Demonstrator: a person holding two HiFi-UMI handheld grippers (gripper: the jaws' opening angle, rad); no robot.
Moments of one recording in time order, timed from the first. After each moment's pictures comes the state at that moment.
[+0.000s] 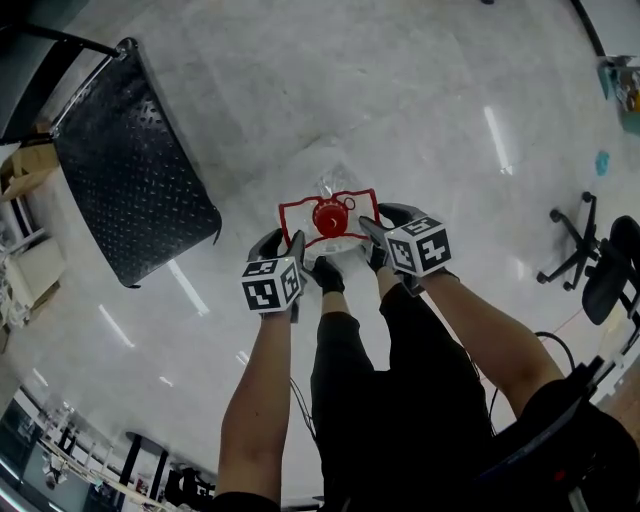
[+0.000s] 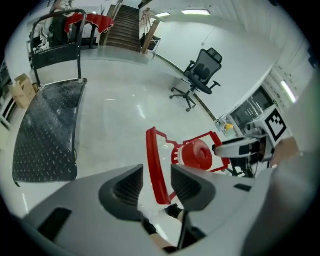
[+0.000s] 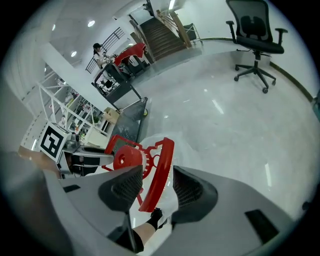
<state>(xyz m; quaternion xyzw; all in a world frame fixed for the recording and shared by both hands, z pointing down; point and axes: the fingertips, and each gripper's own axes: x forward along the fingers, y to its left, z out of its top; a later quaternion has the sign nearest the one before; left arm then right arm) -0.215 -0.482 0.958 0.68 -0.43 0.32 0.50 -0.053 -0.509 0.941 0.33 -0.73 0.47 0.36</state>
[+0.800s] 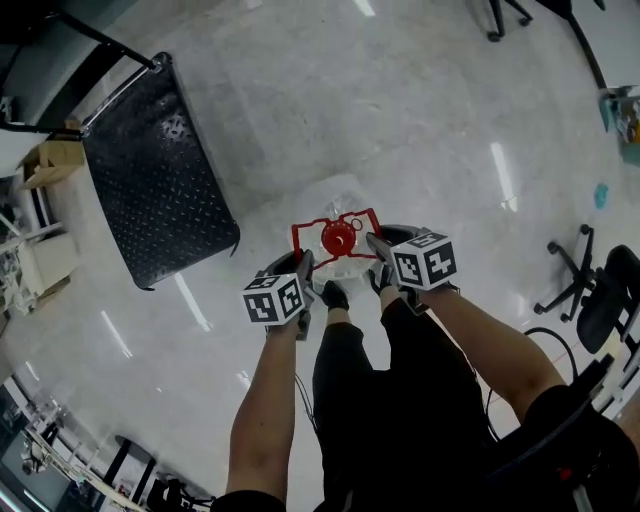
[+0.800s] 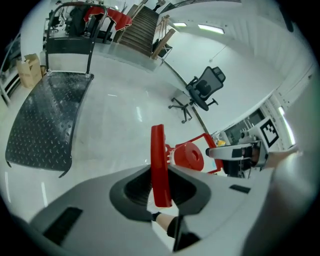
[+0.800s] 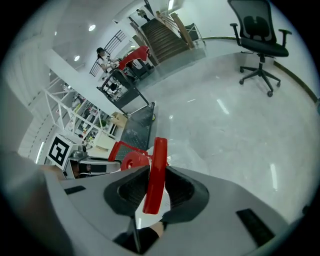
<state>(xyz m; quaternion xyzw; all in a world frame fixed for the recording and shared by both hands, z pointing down) -0.204 -0.477 0.891 0.67 -0.43 0.24 0.56 -0.062 -0.519 0.866 0.31 -0.74 0.49 0.34</state>
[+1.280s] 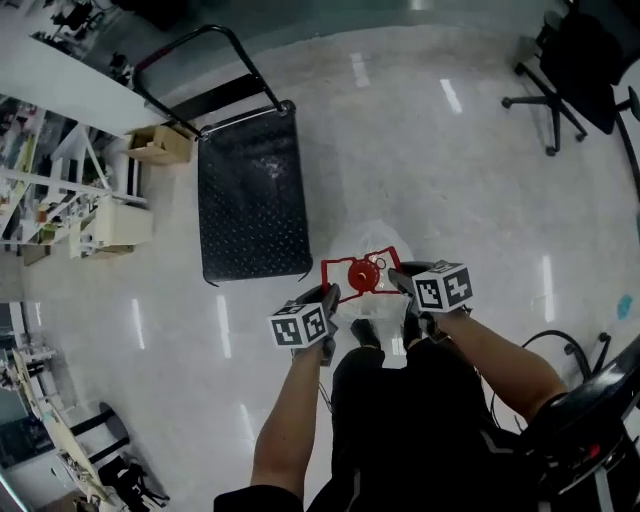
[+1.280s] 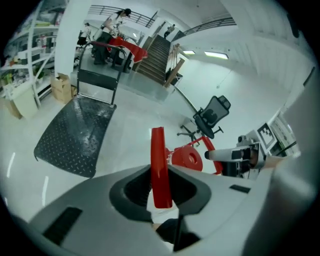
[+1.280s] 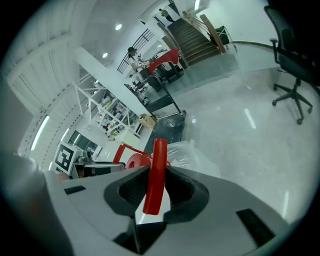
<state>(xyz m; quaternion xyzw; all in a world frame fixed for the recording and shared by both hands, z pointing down) -0.285 -0.477 0.710 0.64 -0.56 0.15 0.51 -0.156 -0.549 0.692 0.20 -0.82 0.44 0.31</state>
